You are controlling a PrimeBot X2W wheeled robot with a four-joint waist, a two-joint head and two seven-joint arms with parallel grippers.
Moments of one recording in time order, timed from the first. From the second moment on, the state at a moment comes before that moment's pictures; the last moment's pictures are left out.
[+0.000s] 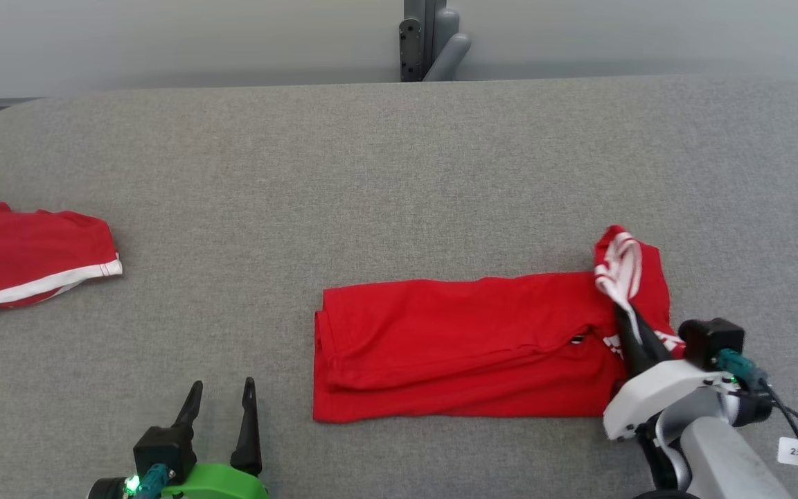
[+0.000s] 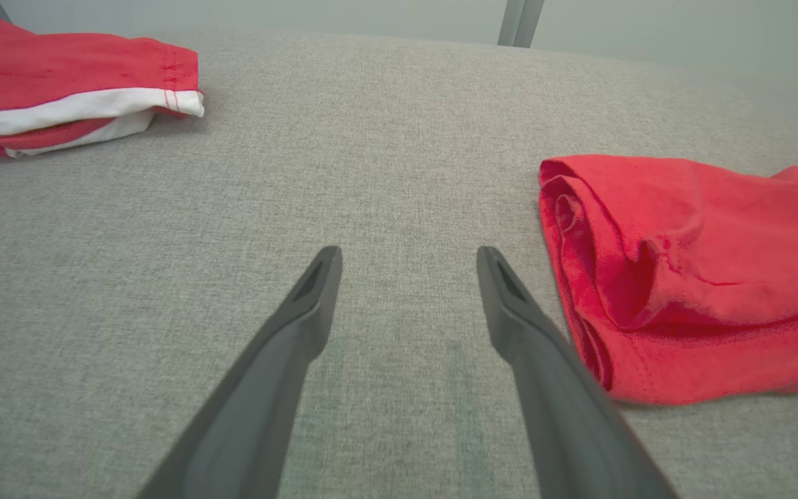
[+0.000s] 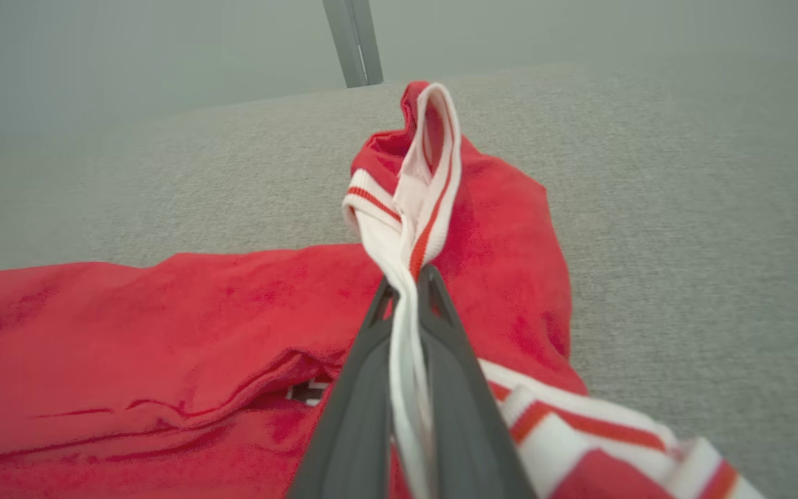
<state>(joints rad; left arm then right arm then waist) -0.03 0.05 -0.11 0.42 -0.19 -0.02 -0.26 -0.28 -0.12 0.09 0.62 0.29 0.13 -0.26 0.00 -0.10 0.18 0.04</state>
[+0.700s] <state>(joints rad) -0.05 0.05 -0.21 0.43 -0.18 -0.04 -0.26 -0.42 -0.05 0.58 0.69 0.50 0.13 -0.26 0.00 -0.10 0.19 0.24</state>
